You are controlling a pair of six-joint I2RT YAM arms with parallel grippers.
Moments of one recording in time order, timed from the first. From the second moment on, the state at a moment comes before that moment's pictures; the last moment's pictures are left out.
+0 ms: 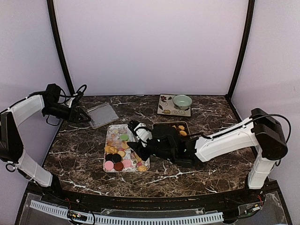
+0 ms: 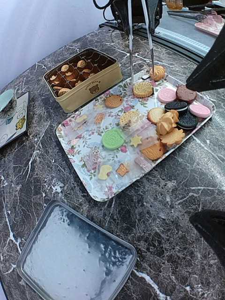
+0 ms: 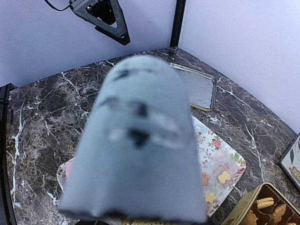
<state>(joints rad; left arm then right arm) 0.10 1.46 1.16 -0.86 0.77 0.35 1.23 1.80 1.03 0.44 0.25 -0.02</state>
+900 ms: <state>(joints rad) 0.10 1.46 1.16 -0.86 0.79 0.35 1.02 1.27 0.74 0.33 0.39 -0.06</state>
